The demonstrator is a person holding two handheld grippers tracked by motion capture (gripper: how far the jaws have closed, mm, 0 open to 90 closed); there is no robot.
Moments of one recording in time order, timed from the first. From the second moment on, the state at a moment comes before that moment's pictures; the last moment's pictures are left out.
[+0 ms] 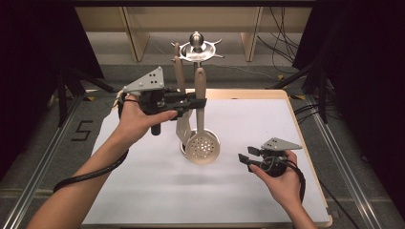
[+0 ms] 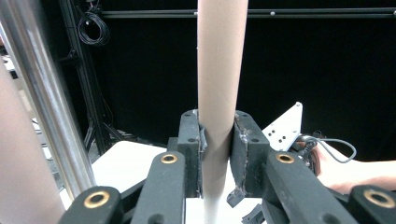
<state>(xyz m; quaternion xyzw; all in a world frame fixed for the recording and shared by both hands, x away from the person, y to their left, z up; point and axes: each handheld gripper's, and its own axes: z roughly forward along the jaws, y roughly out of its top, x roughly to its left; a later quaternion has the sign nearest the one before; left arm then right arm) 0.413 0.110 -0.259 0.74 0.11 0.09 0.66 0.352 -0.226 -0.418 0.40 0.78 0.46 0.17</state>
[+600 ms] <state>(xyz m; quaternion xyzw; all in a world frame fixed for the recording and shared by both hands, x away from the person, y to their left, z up) 0.415 0.110 -0.257 0.74 0.11 0.09 0.66 0.351 -0.225 -0.418 0.41 0.77 0.46 0.16</state>
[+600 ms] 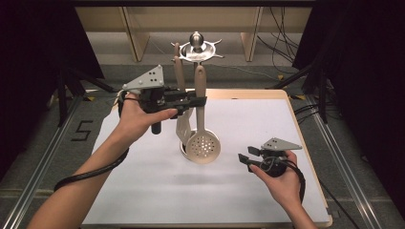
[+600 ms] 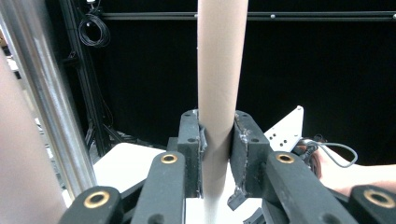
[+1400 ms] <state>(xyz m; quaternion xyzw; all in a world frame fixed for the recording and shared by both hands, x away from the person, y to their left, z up) 0.421 0.110 -0.258 0.74 0.12 0.09 0.66 0.352 -0.225 -0.419 0.40 0.77 0.46 0.17</state>
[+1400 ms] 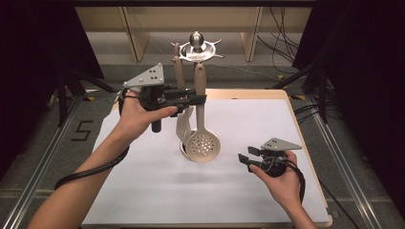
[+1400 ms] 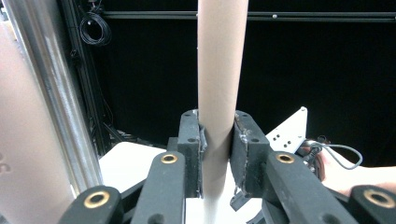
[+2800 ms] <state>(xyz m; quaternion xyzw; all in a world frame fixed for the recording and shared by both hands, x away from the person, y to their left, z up) 0.437 0.113 -0.263 0.74 0.14 0.08 0.65 0.353 -0.225 -0.419 0.40 0.77 0.46 0.17</state>
